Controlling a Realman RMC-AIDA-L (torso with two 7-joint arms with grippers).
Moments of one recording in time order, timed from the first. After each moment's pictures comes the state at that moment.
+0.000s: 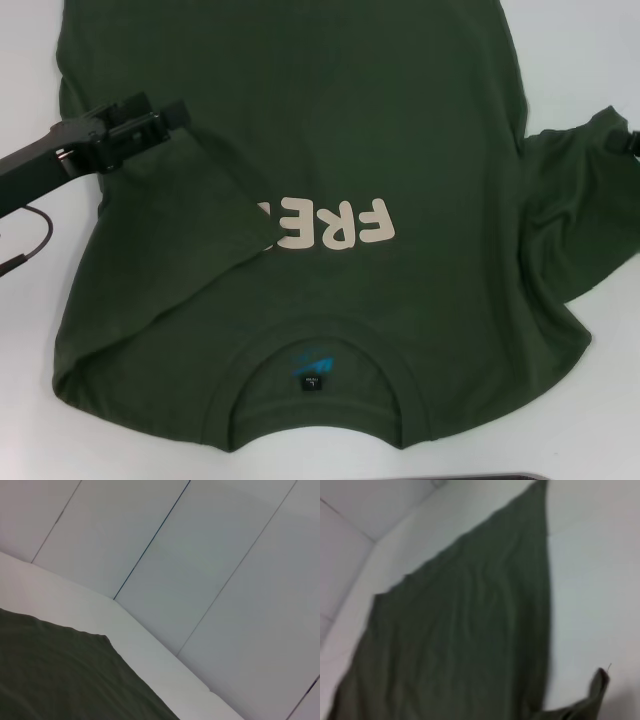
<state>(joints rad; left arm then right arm) -0.43 -2.14 0.45 0.59 1.88 1.54 -1.55 0.43 1.98 -0.31 -0.59 -2.23 -1.34 1.98</state>
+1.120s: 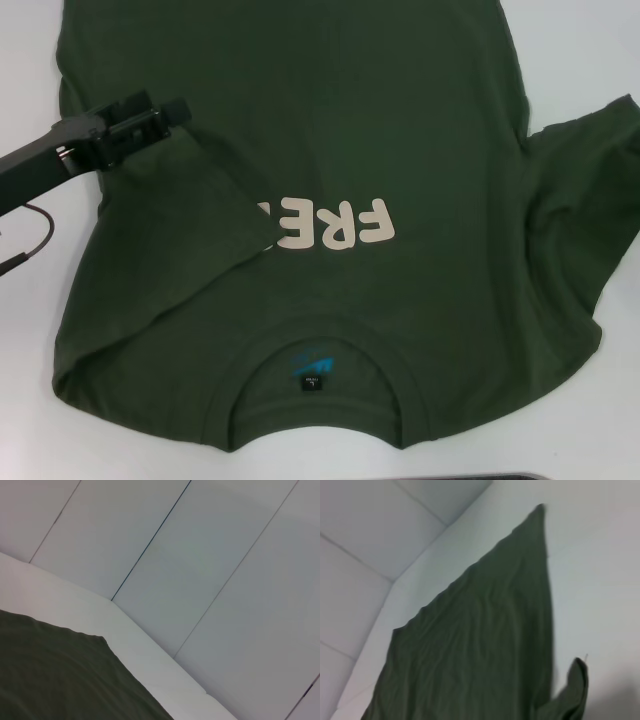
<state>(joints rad) -0.43 -2.14 0.45 0.59 1.88 1.55 -1.56 0.37 1.99 -0.24 -0.60 -2.16 -1.43 1.98</state>
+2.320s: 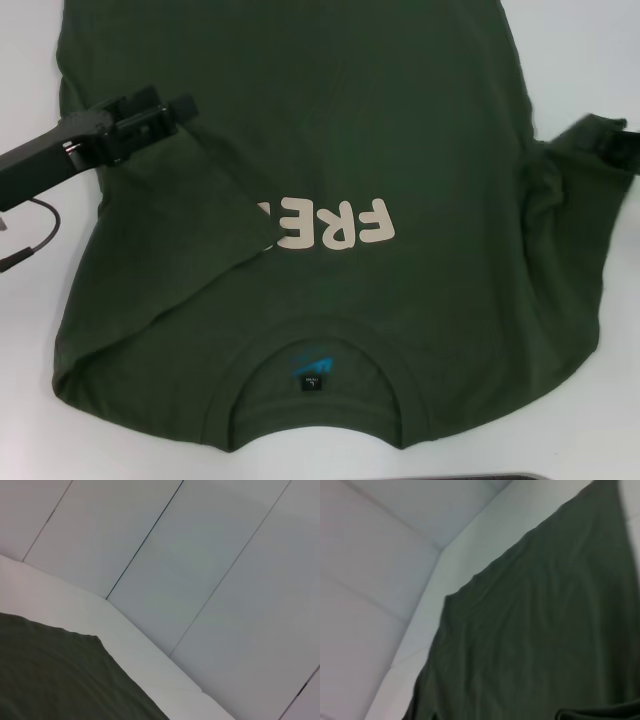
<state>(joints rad) -0.45 -2.14 0.45 0.59 1.89 1.55 -1.56 0.41 2.02 -0.28 -0.59 -2.16 -1.51 1.97</state>
